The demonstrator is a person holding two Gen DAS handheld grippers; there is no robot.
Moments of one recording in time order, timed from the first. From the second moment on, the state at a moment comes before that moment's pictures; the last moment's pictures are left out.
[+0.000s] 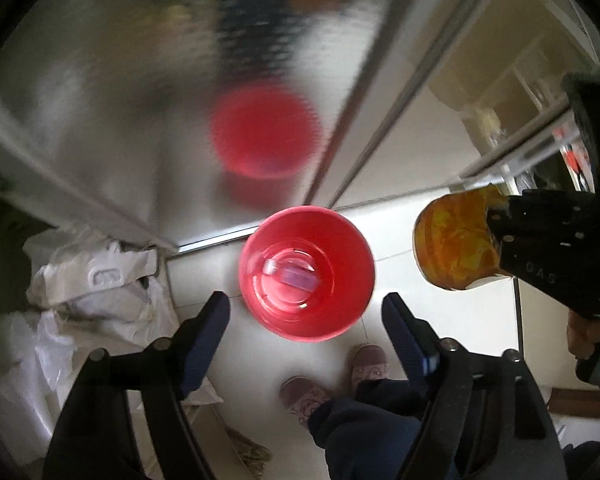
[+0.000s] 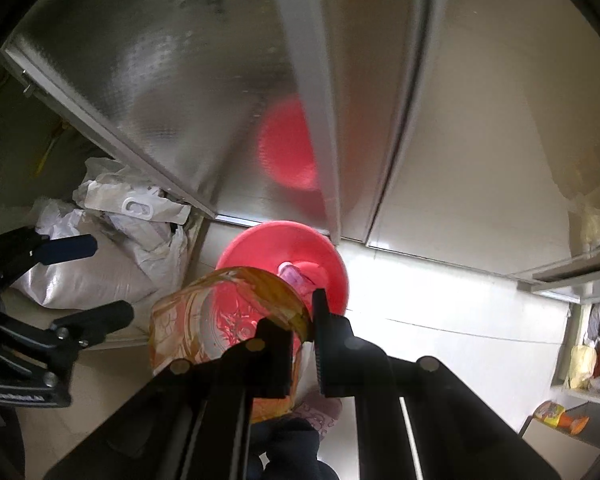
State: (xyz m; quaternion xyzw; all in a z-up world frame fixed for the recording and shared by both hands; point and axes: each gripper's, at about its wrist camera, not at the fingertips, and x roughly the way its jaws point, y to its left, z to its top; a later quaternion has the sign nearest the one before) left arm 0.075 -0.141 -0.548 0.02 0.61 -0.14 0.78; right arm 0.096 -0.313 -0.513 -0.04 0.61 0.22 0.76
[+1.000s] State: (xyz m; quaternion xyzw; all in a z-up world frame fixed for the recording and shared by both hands) left arm 0.039 -0.108 -0.413 0.02 0.58 -0.08 0.81; right arm 0.075 -0.298 -0.415 -0.10 0.58 0.24 0.77
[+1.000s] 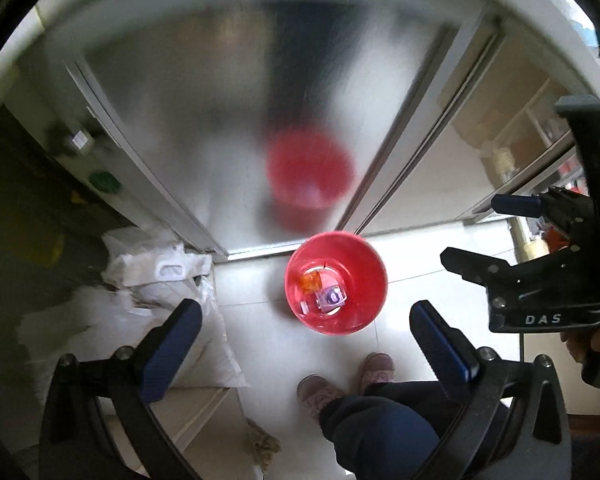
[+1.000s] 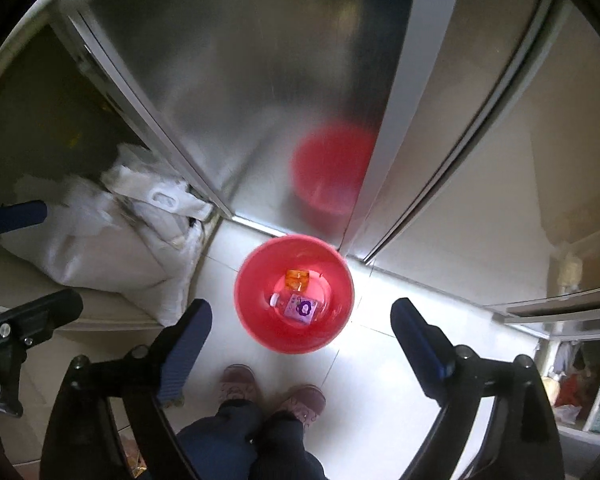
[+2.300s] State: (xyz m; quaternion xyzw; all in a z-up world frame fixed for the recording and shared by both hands) left arm 0.086 -0.069 -0.105 -0.03 0.50 0.01 0.87; right arm 0.128 -0.308 -0.079 -0.06 0.44 0.32 0.84
